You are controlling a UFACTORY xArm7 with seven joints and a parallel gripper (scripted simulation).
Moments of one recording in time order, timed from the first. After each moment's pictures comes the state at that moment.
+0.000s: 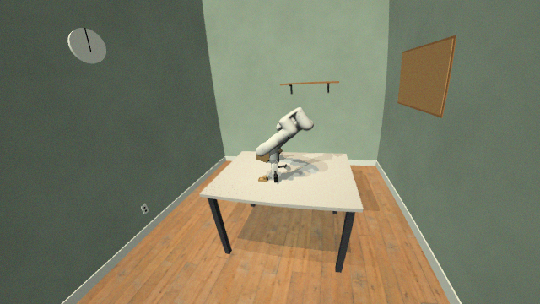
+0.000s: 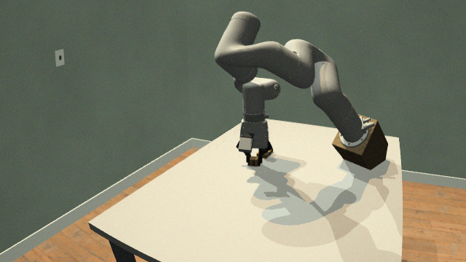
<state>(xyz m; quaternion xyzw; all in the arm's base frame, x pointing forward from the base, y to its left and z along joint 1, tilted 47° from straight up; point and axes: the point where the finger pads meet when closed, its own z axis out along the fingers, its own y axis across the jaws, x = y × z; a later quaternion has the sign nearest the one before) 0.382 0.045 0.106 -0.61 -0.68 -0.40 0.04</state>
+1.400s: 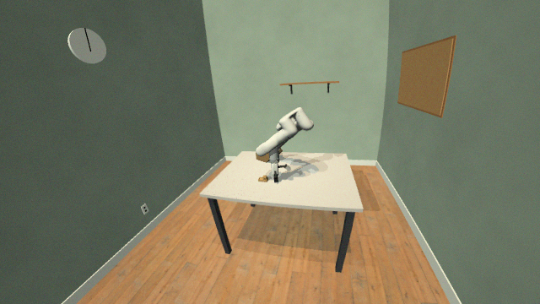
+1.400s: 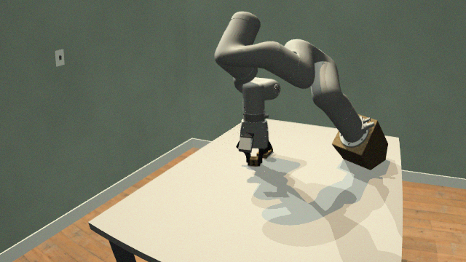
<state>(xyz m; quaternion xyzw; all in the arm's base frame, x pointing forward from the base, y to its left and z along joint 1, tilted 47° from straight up) 0.382 0.045 0.106 -0.61 -0.68 -0.40 0.04</state>
